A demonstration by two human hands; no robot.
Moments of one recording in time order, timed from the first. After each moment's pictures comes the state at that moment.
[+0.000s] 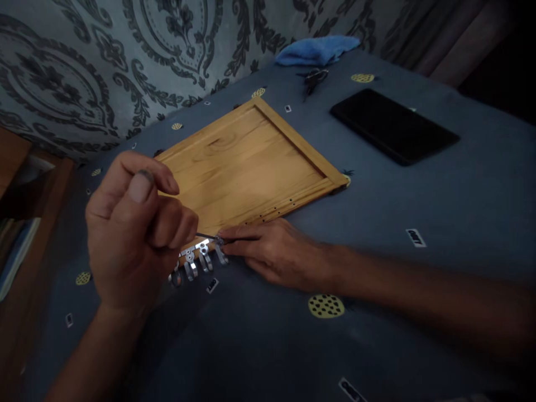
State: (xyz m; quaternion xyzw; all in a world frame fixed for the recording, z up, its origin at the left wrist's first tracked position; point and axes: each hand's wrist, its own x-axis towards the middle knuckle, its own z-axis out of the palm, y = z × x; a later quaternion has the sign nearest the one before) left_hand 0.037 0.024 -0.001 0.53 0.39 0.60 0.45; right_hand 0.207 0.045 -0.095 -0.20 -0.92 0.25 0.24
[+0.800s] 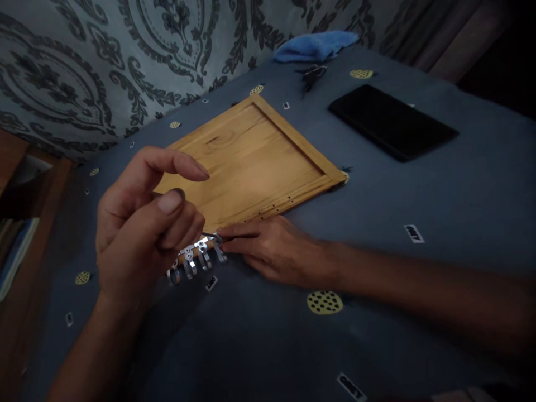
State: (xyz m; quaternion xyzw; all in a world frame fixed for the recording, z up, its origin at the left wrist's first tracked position) left_hand 0.031 0.028 -0.004 0.60 0.33 0.52 0.51; right_hand 0.206 0.045 -0.098 -0.20 -0.92 0.22 0.25
